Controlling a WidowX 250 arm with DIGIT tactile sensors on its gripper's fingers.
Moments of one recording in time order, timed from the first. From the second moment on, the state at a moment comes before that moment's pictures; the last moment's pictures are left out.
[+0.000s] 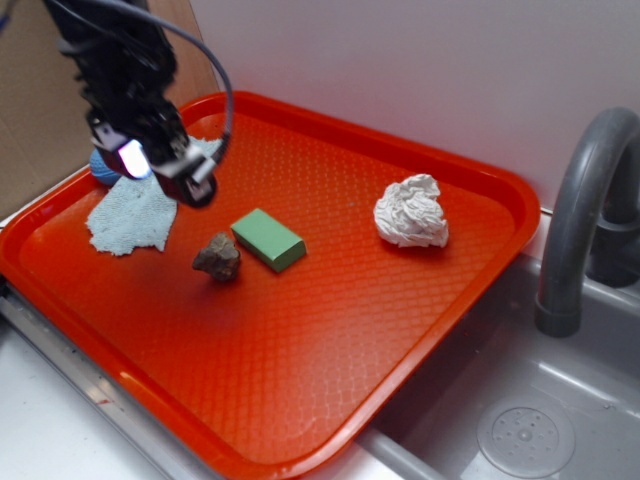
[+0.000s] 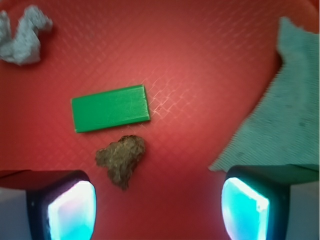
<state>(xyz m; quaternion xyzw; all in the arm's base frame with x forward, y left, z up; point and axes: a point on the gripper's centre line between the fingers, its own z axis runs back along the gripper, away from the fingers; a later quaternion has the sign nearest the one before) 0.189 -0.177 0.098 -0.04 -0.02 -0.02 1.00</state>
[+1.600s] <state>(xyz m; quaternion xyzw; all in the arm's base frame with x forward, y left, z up) 0.187 -0.211 0.032 -0.01 0.05 -0.11 0.99</state>
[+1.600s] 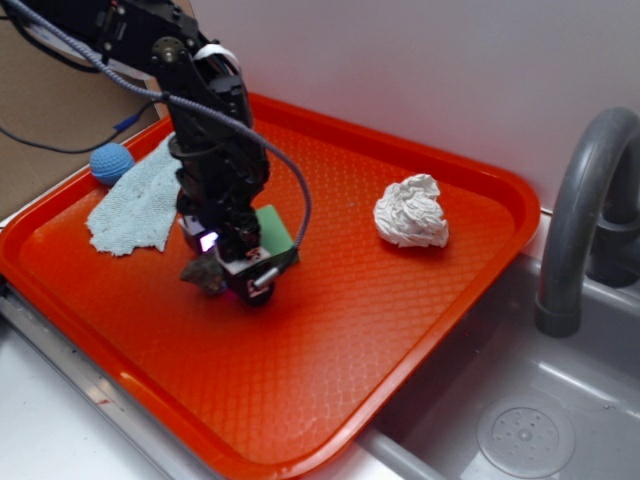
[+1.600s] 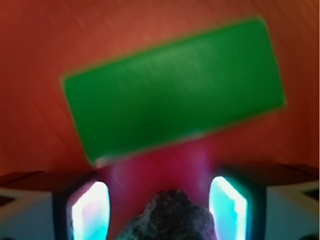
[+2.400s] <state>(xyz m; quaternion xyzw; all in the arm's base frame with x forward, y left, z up) 0.260 -0.142 0.165 -0.07 -0.01 0.03 1.00</state>
